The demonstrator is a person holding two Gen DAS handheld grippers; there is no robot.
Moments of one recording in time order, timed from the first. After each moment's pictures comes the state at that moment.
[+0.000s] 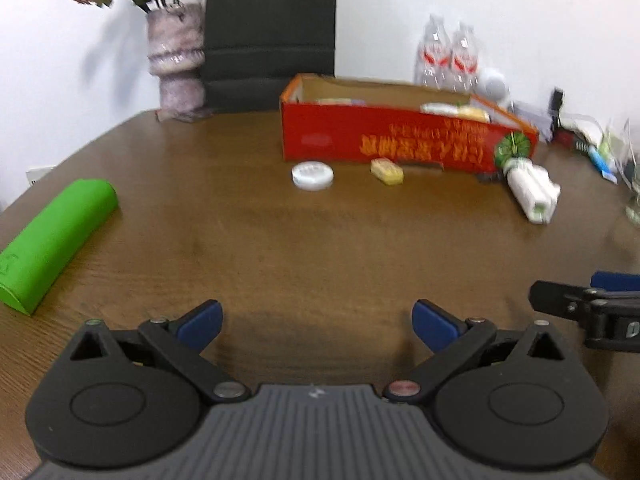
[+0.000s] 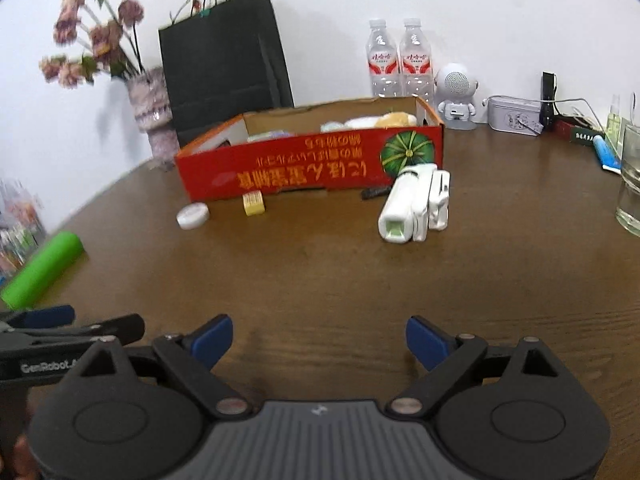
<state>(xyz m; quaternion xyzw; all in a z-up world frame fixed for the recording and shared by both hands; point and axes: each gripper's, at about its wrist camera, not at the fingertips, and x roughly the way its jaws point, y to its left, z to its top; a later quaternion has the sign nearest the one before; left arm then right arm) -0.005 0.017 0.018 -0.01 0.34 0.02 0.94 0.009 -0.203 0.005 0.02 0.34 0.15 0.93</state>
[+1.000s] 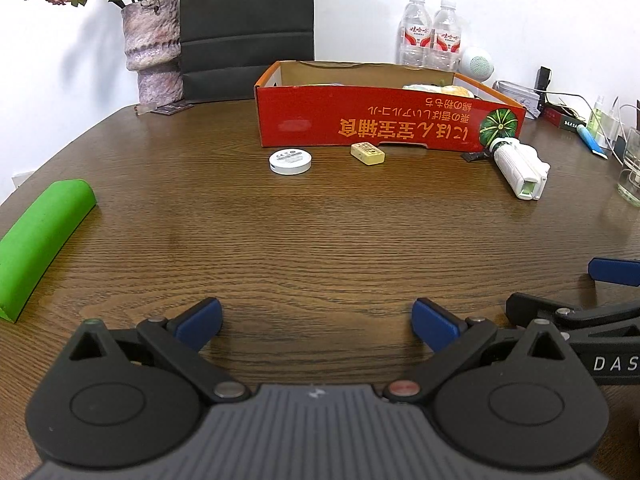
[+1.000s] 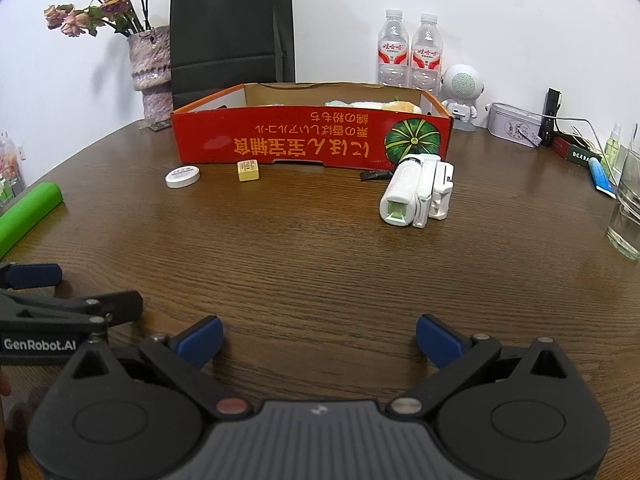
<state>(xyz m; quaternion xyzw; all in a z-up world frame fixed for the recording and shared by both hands) -0.001 0.008 0.012 0.01 0.35 0.00 0.94 0.006 -0.191 -0.003 -0.04 0.35 0.13 0.93</state>
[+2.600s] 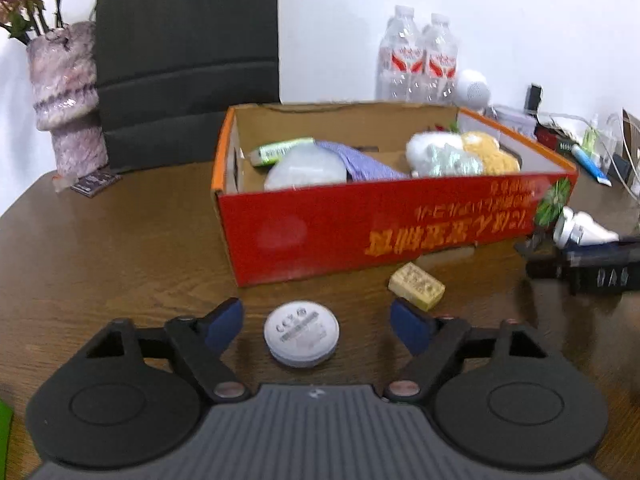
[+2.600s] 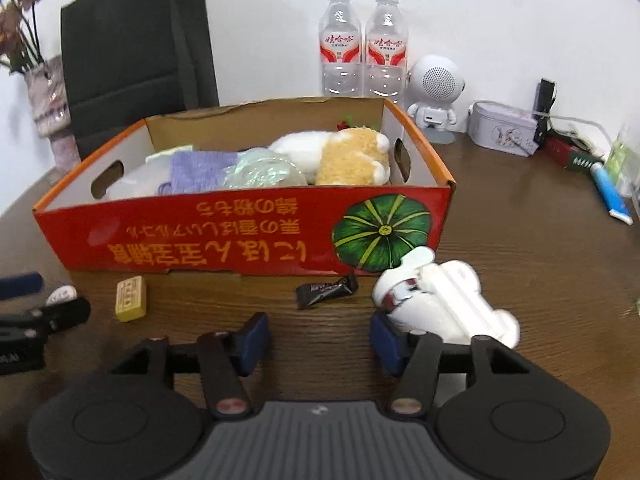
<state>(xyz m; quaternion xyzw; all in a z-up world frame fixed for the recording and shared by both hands) 0.163 0.042 0.017 0.04 0.33 -0.10 0.94 0.178 -0.191 0.007 0.01 0.36 0.07 0.93</state>
